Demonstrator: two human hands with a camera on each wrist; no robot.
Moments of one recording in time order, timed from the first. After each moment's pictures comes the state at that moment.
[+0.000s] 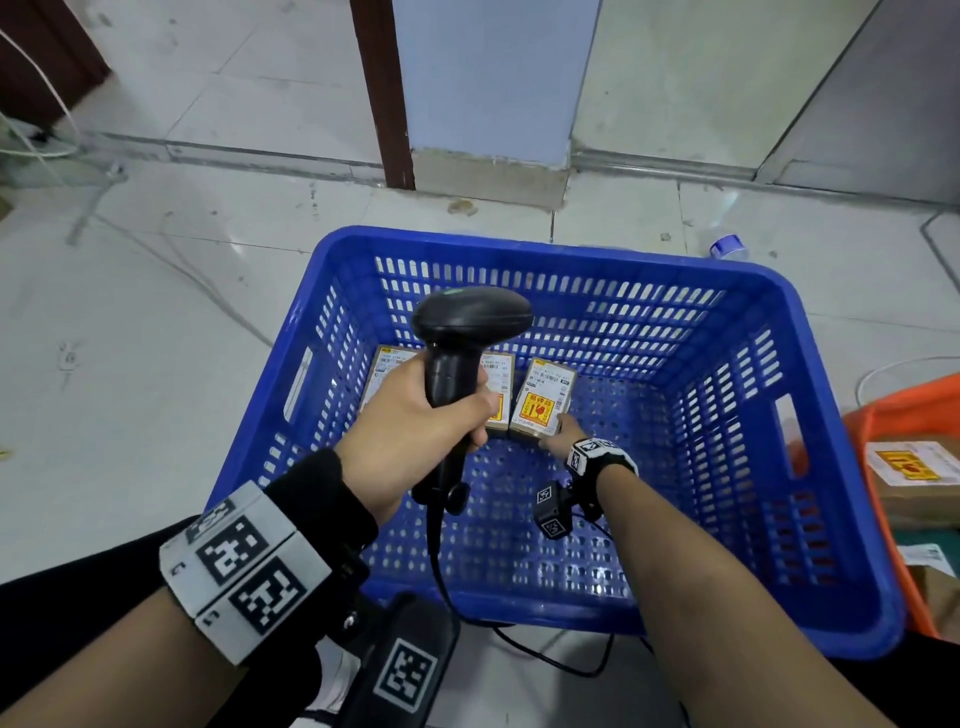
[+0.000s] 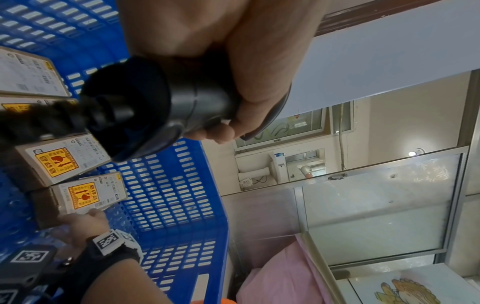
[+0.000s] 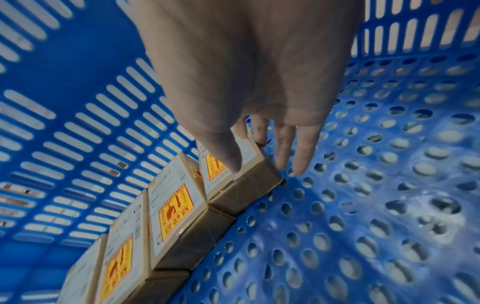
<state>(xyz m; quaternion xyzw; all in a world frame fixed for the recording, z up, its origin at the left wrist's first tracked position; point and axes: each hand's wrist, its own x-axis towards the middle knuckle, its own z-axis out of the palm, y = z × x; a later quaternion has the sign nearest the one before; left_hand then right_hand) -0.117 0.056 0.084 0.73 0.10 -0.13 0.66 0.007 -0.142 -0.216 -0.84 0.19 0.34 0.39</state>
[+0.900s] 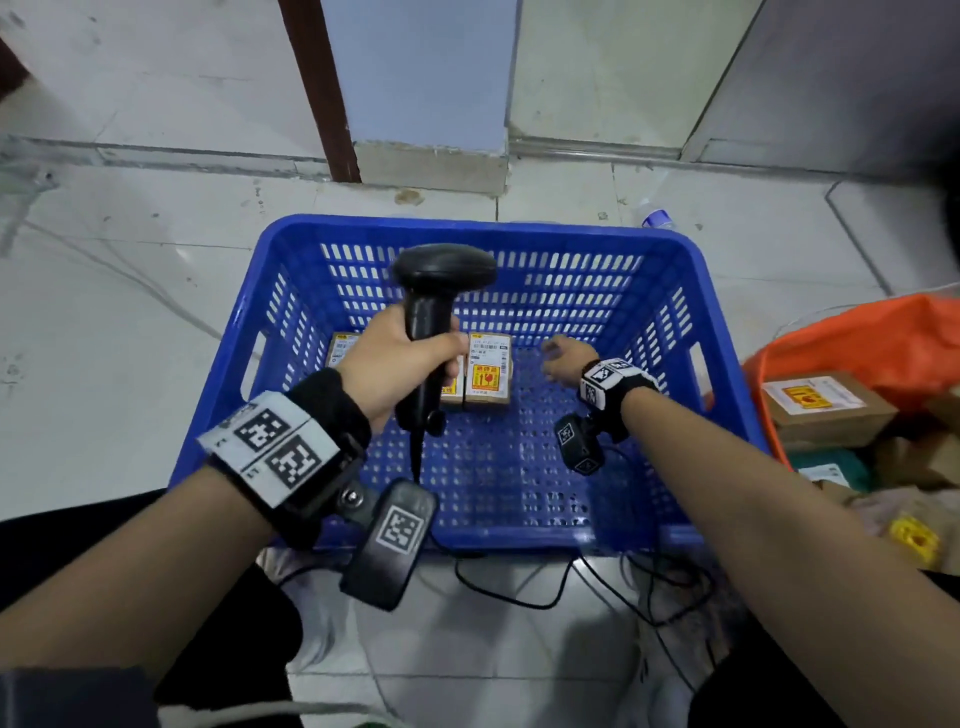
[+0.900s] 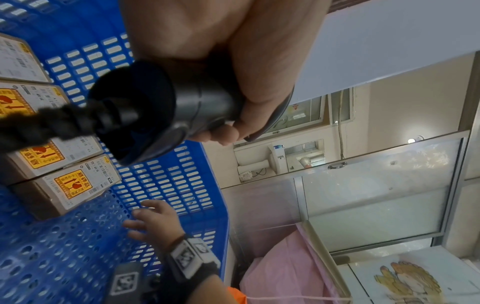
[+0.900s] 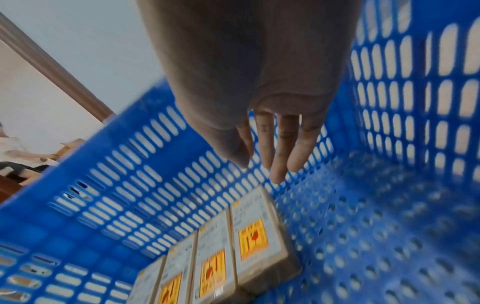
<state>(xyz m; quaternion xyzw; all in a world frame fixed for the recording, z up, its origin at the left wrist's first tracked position) -0.105 0.027 0.084 0.73 0.08 -0.14 0.66 0.029 -0.211 -0.123 -0.92 0.06 0.26 0.28</state>
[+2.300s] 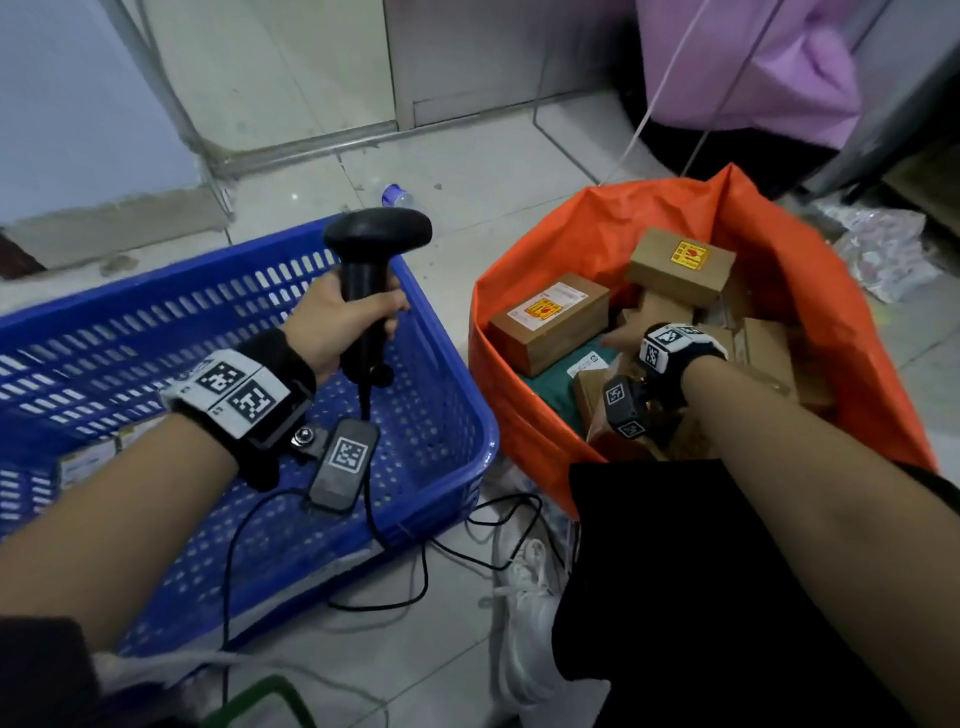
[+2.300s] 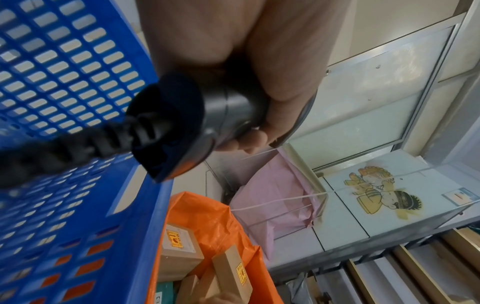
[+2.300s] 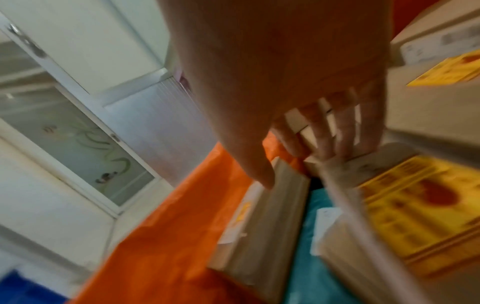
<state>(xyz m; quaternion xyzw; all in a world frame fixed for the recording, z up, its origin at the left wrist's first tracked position) -0.060 -0.224 0.061 0.70 -0.12 -0.25 0.66 -0.148 -0.578 -0.037 -0.88 0.39 0.22 0.19</state>
